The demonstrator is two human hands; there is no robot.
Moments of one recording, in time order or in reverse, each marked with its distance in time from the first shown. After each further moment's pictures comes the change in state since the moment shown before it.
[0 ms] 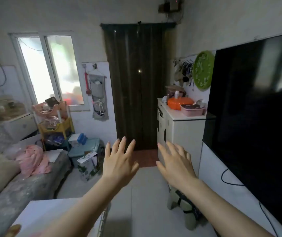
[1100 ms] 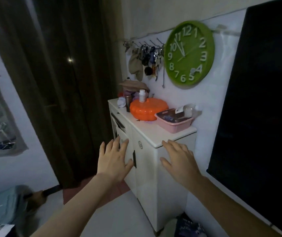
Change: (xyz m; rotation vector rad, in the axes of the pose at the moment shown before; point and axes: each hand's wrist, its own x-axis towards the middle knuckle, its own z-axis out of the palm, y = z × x) left_hand 0.609 -0.014 0.306 -0.202 -0.067 0.364; right_hand 0.539 0.216 0.158 -0.082 0.121 0.424
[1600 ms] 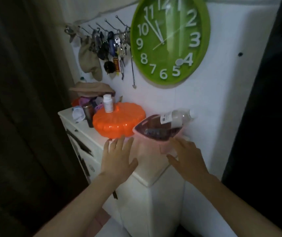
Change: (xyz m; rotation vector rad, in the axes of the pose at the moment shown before) left_hand 0.275 0.014 0.123 -0.116 0.003 0.394; right_hand 0.204 0.099 0.070 -0.072 0.139 0.308
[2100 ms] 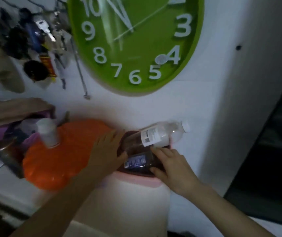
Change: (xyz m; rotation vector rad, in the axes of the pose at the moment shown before) left_hand 0.232 -0.034 0.080 -0.297 -0.040 0.426; right_hand 0.117 0.011 0.063 -0.067 -0.025 0.224
